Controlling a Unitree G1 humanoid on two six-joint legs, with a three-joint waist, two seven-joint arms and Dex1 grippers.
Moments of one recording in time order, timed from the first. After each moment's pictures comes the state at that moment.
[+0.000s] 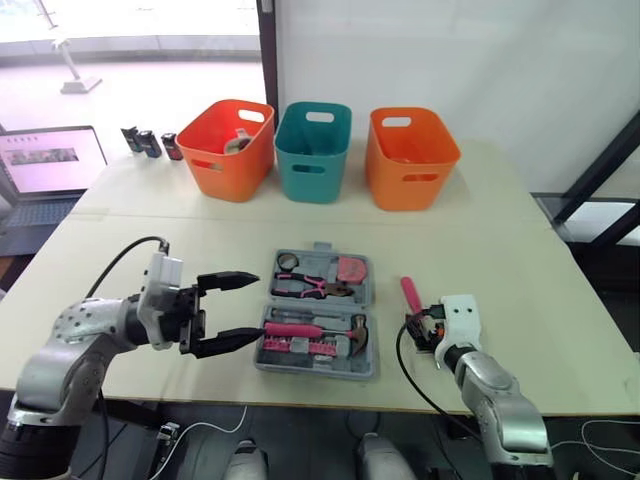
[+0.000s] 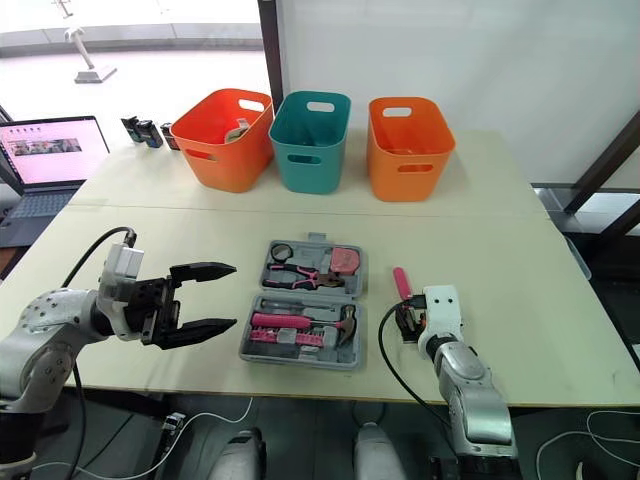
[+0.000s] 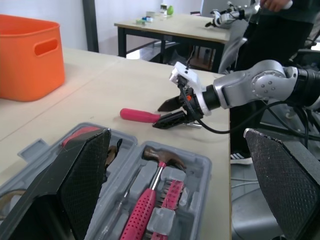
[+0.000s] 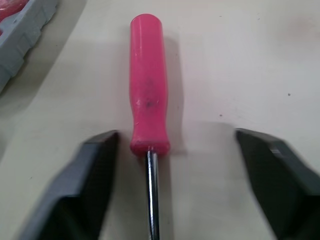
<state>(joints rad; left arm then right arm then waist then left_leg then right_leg) -0.13 0.73 0.17 -0.28 -0.71 0.32 -1.25 -0.02 -0.18 -0.13 -0.19 0.10 0.58 0.17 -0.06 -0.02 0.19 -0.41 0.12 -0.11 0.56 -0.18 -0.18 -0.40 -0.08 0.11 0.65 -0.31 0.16</state>
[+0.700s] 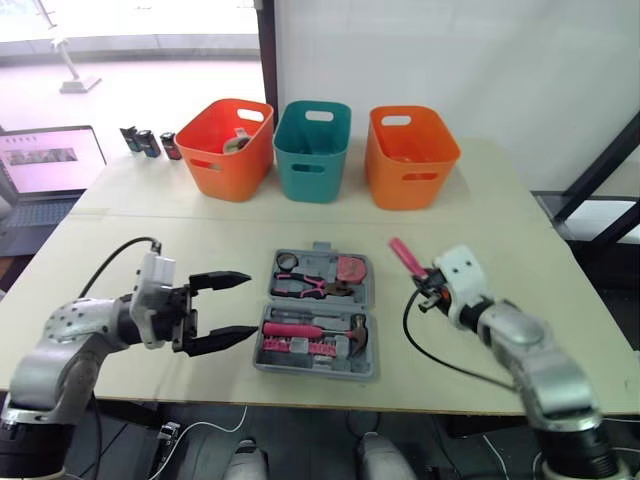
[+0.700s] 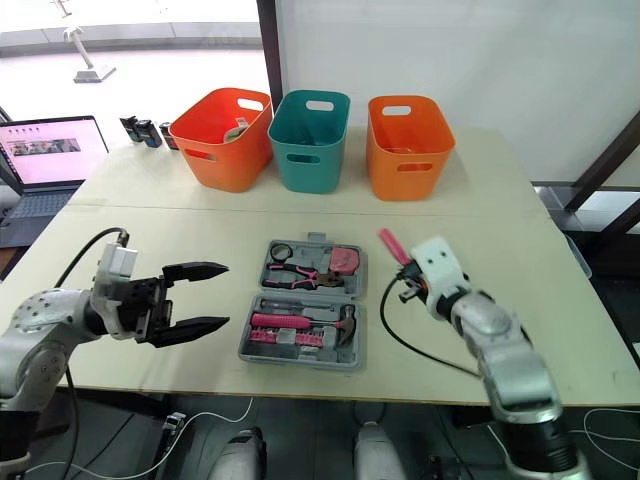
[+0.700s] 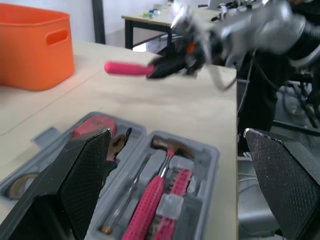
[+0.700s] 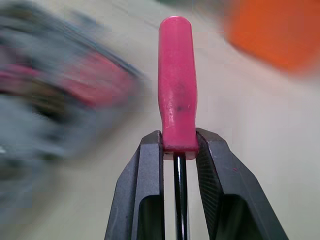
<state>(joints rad) -0.12 0.77 0.22 -0.20 -0.70 0.29 -1.28 -0.32 -0.65 0.01 -0.59 0.29 0.92 0.57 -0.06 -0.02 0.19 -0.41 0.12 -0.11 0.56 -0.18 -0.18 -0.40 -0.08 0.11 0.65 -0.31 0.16</state>
